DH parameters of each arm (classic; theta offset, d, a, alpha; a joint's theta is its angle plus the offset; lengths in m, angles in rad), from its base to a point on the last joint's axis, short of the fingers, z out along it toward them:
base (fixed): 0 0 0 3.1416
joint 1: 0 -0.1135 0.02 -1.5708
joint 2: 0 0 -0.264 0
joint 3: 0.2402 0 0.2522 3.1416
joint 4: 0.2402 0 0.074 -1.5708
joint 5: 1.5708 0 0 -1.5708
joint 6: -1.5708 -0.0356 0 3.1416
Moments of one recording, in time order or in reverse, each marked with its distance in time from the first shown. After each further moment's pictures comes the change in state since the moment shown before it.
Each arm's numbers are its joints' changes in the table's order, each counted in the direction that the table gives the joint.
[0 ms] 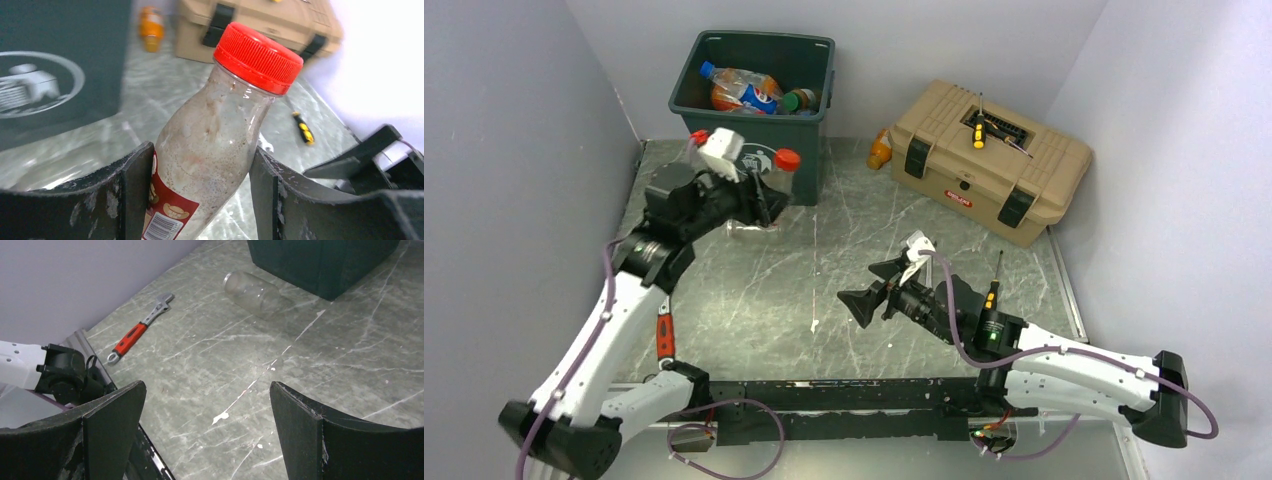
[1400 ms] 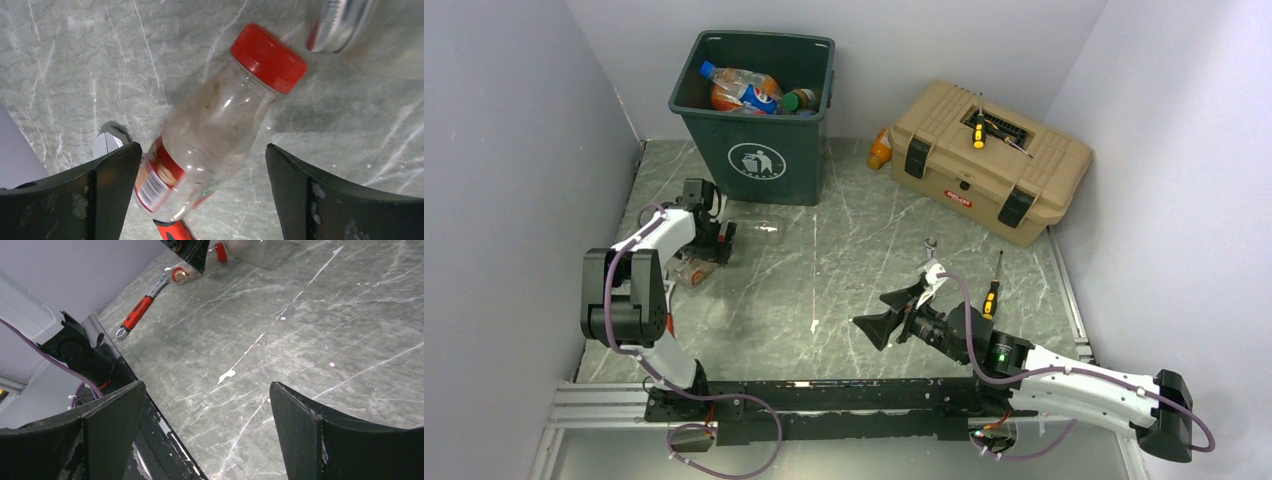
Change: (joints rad) left arm -0.335 -0.670 -0.110 0.225 -0.467 -0.418; right arm 0.000 0.207 -0.291 -0.058 -0.026 -0.154
